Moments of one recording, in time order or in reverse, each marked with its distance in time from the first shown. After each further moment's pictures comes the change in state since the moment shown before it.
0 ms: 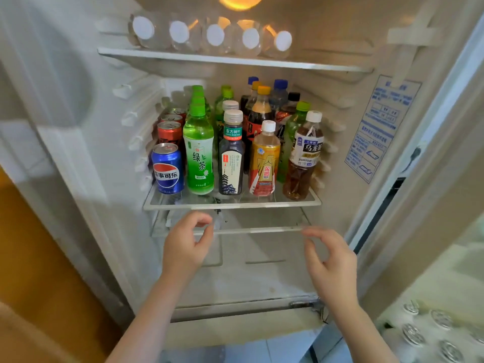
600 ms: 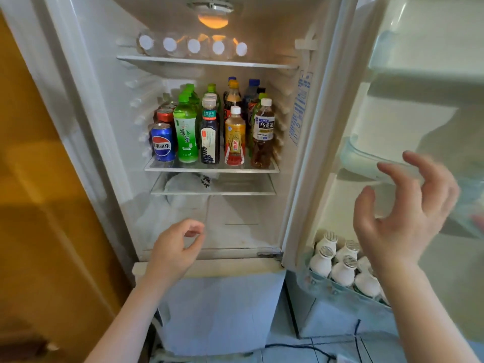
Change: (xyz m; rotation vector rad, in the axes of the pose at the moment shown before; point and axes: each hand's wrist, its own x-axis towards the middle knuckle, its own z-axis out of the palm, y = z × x) left_hand -0.159 0.127 -0.020 0.088 -0.157 -0.142; right_hand -0.034 -0.021 -0.230 -0.309 0.568 -0.387
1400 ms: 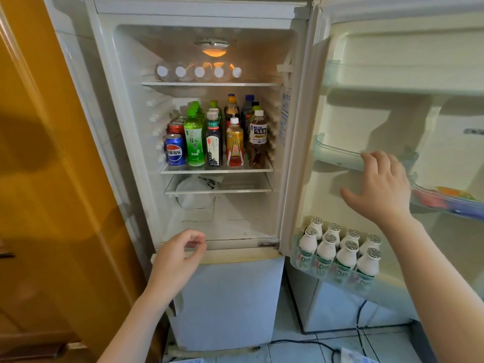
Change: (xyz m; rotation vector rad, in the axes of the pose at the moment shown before) left_hand -0.100 0.056 -0.041 0.016 -0.017 -0.090; right_hand 0.022 0.041 -0.053 -0.372 -0.723 0.071
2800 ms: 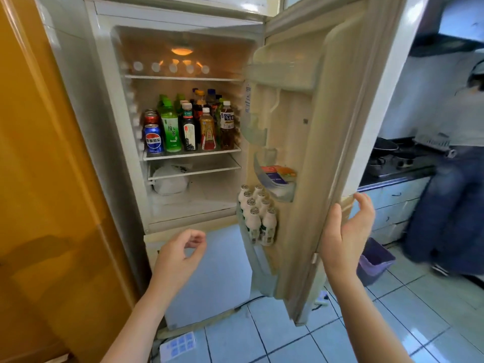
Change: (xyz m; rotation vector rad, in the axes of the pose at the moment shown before) left_hand -0.131 -0.030 -0.096 -0.177 -0.190 0.159; right_hand -0.262 -0.157 -0.117 0.741 0.539 0.558
